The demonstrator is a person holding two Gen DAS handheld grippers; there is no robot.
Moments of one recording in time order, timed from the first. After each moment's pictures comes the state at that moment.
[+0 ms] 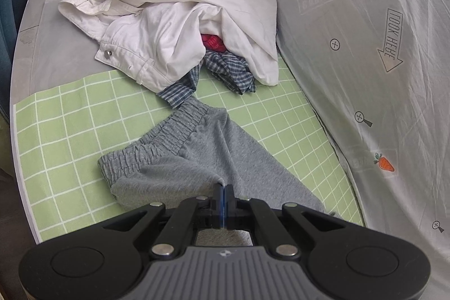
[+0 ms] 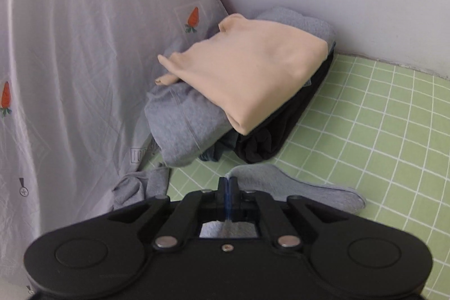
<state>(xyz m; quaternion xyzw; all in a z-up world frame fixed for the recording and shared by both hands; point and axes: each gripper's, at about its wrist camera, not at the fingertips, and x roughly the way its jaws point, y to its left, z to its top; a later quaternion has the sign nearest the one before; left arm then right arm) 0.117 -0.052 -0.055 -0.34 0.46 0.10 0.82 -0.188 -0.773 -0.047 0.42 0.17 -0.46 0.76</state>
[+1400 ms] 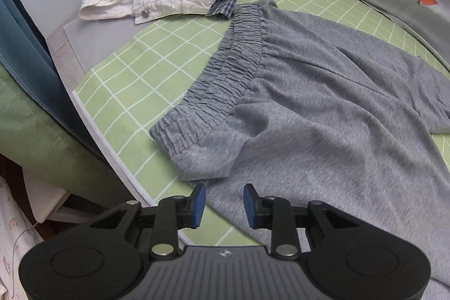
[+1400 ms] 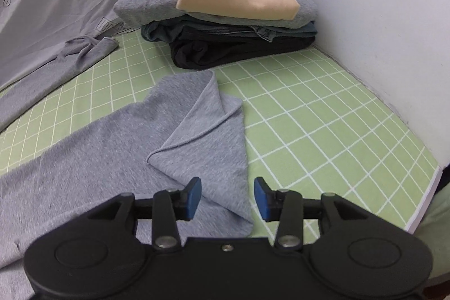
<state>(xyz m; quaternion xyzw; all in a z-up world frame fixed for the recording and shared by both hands) -0.012 -0.085 -0.148 -0.03 0.55 0.11 0.83 -0.274 -0.714 -0.158 0.16 0.40 -0.42 0.80</state>
